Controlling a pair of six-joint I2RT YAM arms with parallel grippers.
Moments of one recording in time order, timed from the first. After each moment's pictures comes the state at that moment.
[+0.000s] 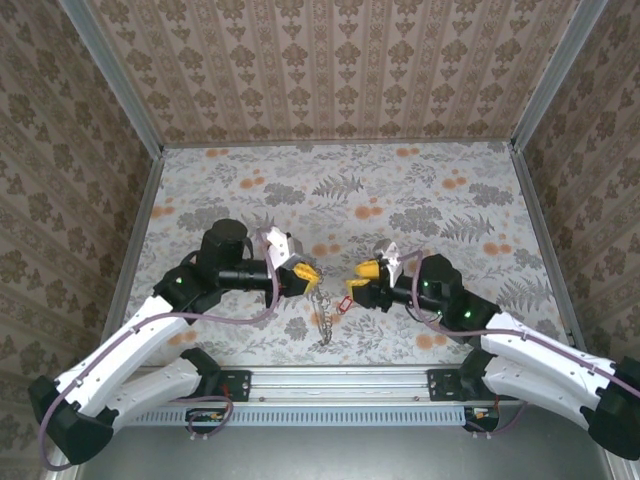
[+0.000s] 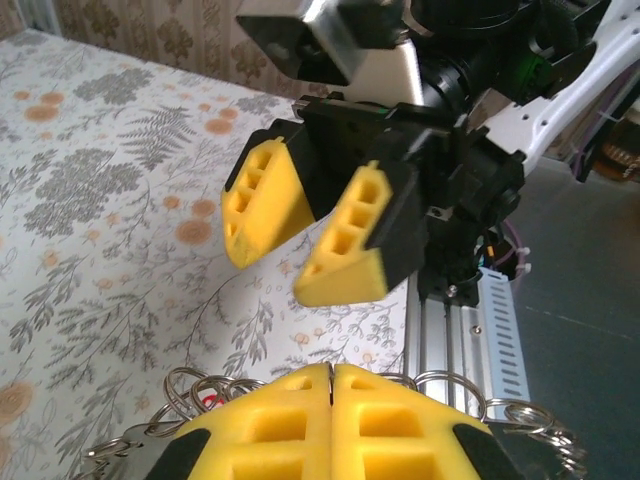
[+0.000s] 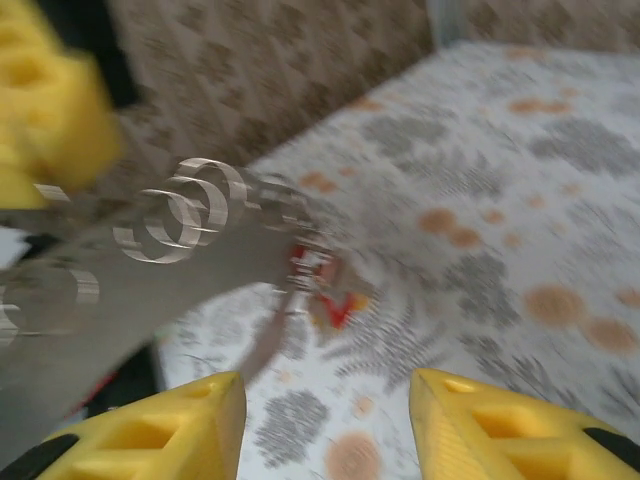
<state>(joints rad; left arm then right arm) -0.74 0.87 0.84 -0.43 0.76 0.13 0.78 0.82 0.45 0.17 -0.32 0.23</state>
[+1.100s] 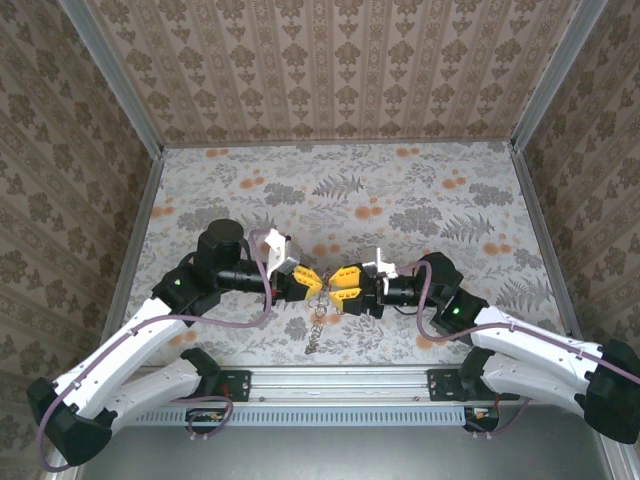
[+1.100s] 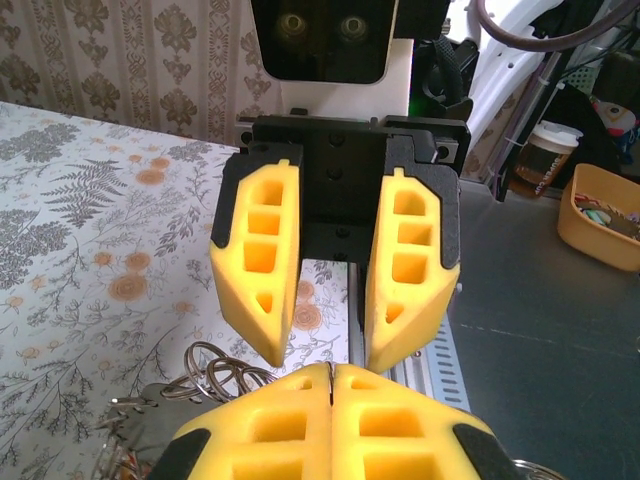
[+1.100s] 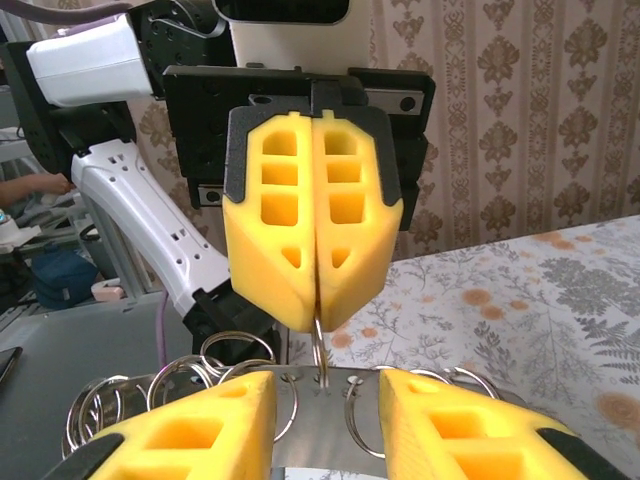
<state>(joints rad) -0.75 0.86 0.84 -0.36 0.89 0.10 0.83 0.94 0.49 0.50 -0.61 0.16</state>
